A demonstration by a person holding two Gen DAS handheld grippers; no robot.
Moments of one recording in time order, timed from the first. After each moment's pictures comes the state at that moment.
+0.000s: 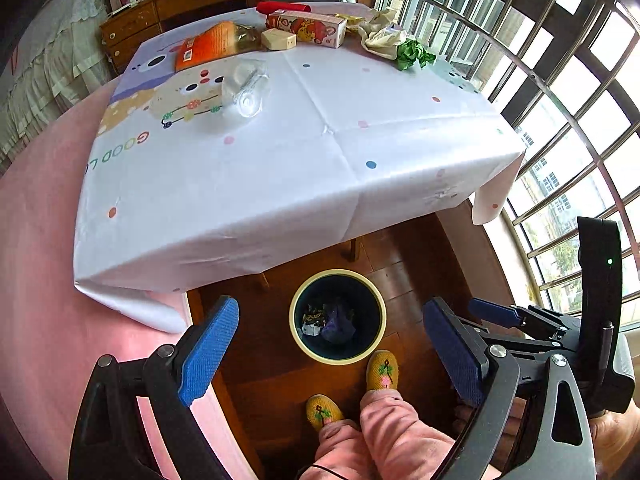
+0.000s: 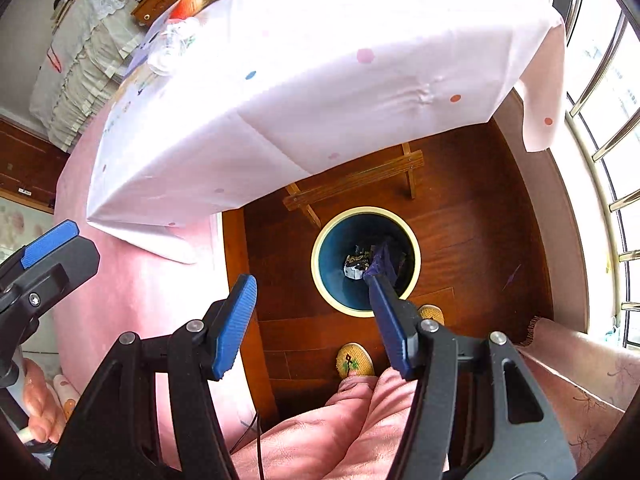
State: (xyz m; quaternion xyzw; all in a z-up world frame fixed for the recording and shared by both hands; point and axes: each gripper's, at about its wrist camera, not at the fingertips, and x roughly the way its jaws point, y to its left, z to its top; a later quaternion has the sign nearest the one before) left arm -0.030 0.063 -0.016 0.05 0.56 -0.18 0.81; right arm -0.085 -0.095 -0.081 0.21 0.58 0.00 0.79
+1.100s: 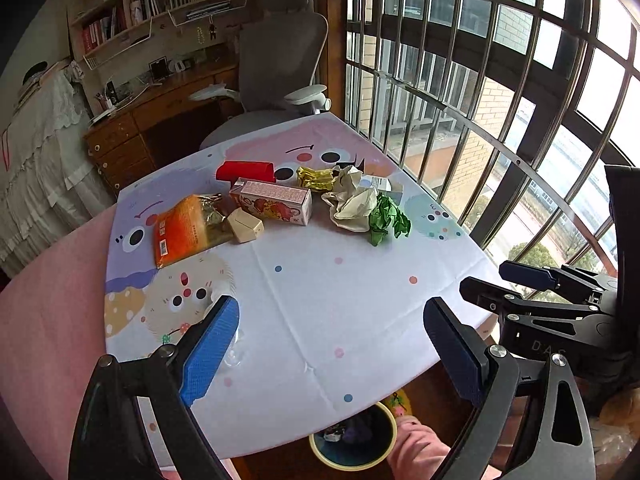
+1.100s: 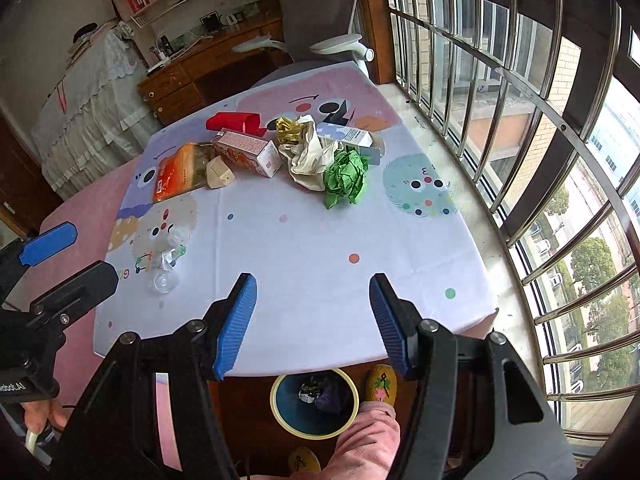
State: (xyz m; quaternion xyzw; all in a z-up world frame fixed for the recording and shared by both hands) left arm 0.158 -0.054 0.122 0.10 0.45 -0.20 0.87; right arm 0.088 -0.214 0.097 0.14 0.46 -0.04 0.88
